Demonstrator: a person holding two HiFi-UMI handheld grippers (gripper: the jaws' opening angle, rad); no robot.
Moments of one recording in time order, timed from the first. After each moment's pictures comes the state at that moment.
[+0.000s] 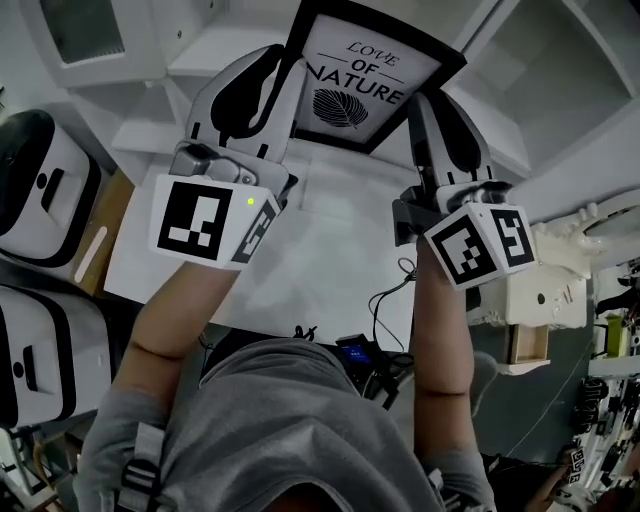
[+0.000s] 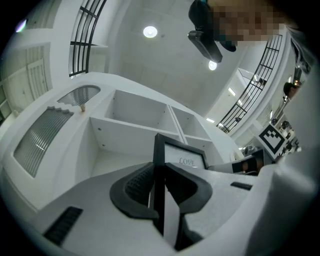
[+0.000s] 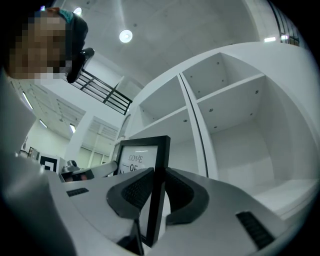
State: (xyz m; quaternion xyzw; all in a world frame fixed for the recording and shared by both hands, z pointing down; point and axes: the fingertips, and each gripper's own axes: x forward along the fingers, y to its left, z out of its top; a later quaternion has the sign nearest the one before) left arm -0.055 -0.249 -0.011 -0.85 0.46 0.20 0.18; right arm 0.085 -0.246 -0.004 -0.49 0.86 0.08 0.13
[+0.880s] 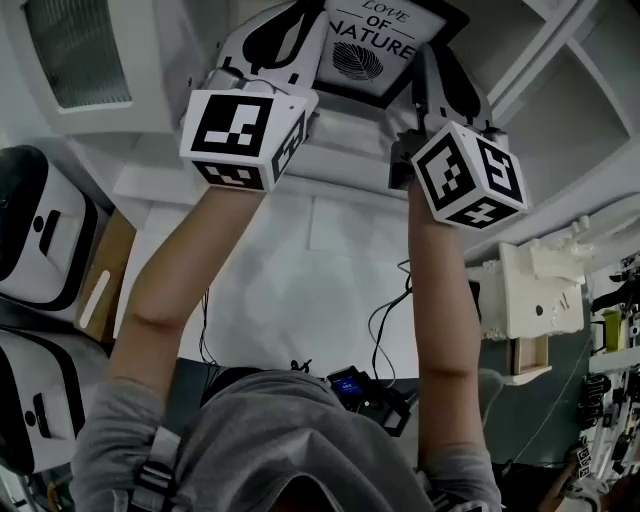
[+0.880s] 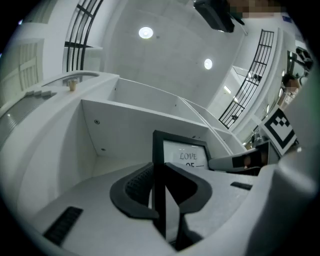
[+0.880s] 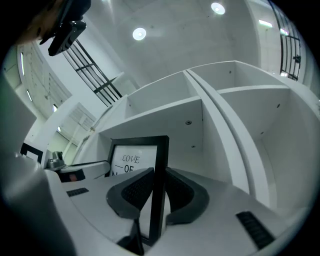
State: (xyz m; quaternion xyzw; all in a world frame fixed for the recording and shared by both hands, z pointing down) left arm -0.073 -0.343 -0.061 -0.84 0.45 0.21 0.21; right arm 0.063 -0.325 -0.059 -0.58 0.78 0.17 0.14
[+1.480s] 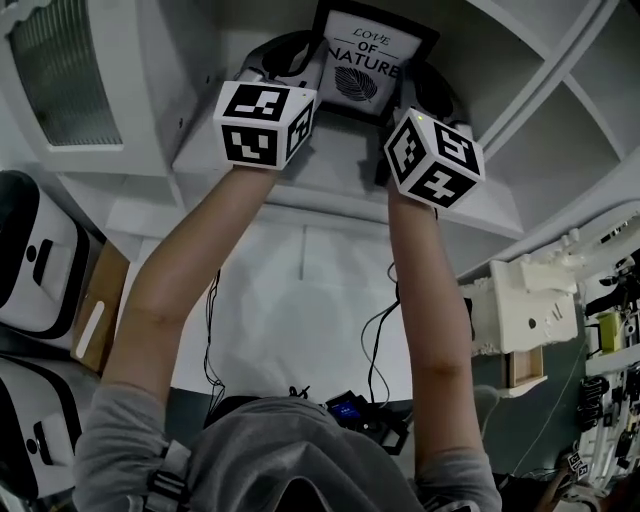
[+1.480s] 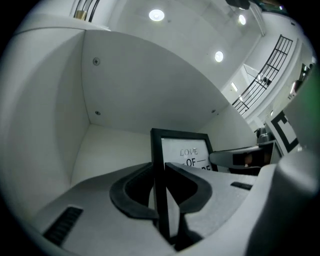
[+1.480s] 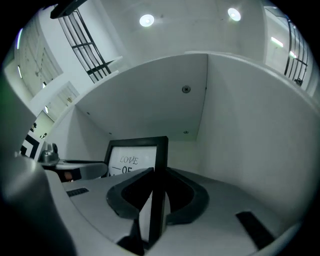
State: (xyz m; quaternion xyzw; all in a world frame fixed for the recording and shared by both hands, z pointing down) left arm -0.048 -0.453 -0.044 -0.87 0.45 0.15 0.14; right arm 0.081 -0.417 -0.055 -0.66 0.73 0.16 0.09
